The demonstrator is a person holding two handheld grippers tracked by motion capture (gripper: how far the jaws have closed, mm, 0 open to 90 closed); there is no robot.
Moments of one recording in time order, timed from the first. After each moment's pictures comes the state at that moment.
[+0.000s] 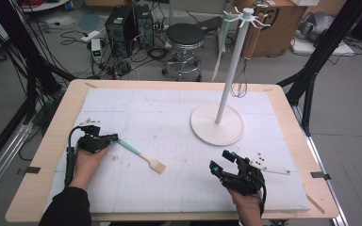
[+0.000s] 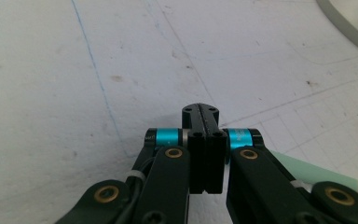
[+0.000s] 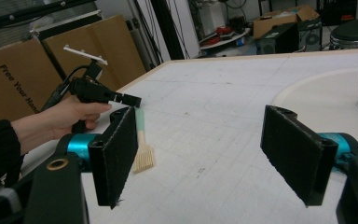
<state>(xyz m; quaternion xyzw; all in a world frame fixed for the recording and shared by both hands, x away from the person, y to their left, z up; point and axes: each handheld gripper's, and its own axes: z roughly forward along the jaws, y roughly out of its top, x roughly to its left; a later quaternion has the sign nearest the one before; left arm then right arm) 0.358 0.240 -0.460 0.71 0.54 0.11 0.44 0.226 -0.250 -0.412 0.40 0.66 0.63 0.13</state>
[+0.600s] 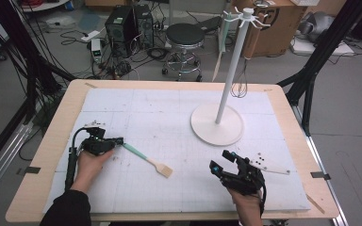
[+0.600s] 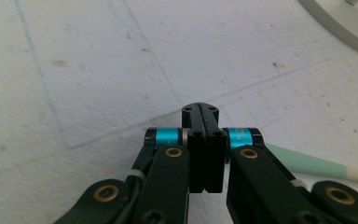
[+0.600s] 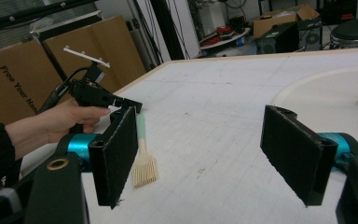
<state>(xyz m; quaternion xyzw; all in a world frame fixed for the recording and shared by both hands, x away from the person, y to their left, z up) 0.351 0.224 -0.460 0.73 0.52 0.07 0.44 0.227 -0.250 -0.412 0.40 0.66 0.63 0.13</state>
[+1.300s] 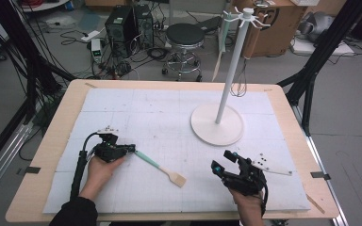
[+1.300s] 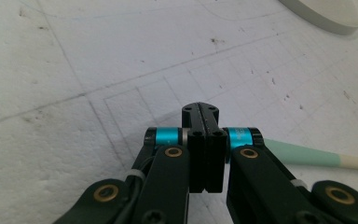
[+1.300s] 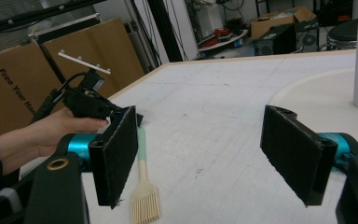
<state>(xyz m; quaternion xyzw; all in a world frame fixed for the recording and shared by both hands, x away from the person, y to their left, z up) 0.333 0.186 -0.457 0.75 0.49 0.05 0.44 0.225 -0.253 -0.412 0.40 0.65 0.63 0.13</state>
